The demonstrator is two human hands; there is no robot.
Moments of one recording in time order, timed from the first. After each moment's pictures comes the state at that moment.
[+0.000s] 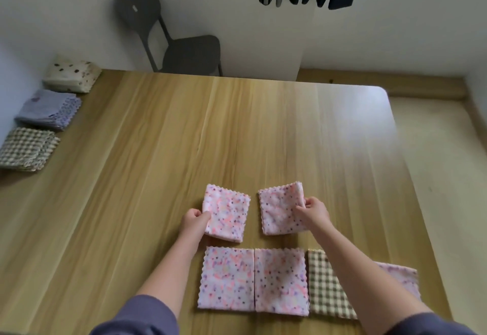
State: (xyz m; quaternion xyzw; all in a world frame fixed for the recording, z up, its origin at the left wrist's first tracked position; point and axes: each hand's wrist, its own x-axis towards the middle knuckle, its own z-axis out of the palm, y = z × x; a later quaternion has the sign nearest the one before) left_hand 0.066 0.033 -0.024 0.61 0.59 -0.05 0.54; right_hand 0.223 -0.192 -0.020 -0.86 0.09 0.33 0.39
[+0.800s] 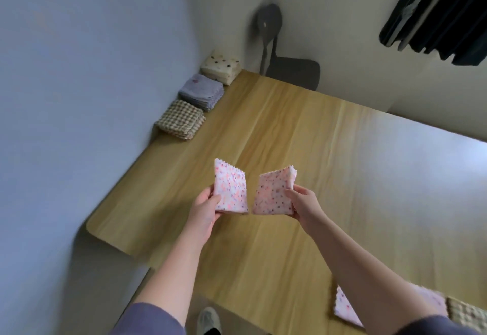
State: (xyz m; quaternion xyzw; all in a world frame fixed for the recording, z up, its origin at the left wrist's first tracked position) left_hand -0.142 0.242 0.033 0.41 0.48 0.18 0.75; right_hand 0.030 0.107 0.042 -0.72 -0.01 0.43 0.54
